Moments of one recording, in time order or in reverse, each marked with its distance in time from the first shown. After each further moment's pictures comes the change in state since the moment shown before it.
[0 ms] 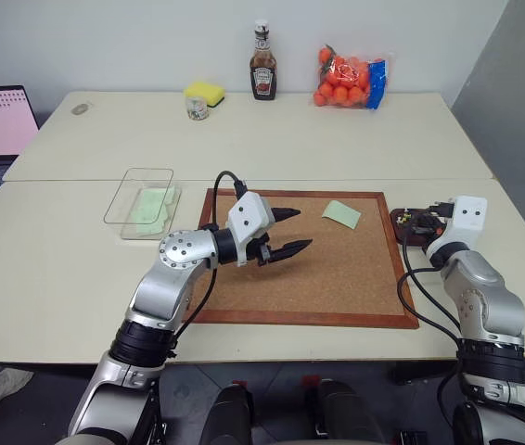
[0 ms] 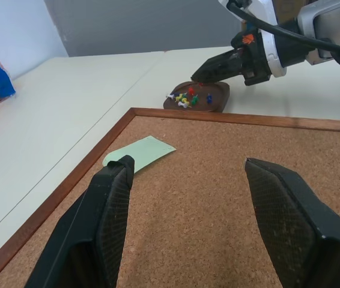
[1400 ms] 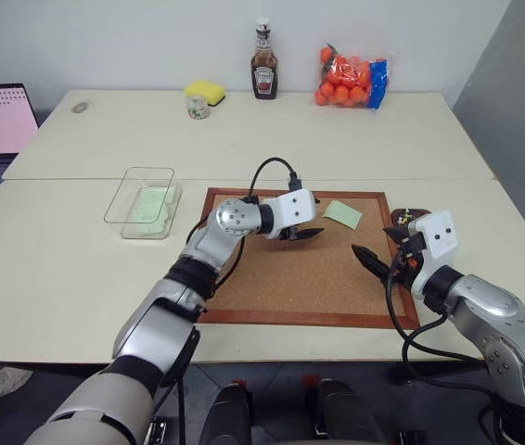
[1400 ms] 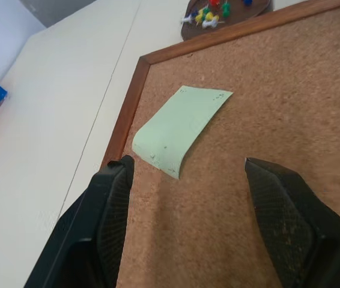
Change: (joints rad) left arm -0.488 -0.165 -0.183 0.921 0.386 -0.546 0.108; right arm 0.255 -0.154 0.164 -0.636 0.195 0.291 0.251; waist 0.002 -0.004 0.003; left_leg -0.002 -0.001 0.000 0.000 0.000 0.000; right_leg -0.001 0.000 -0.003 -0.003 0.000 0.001
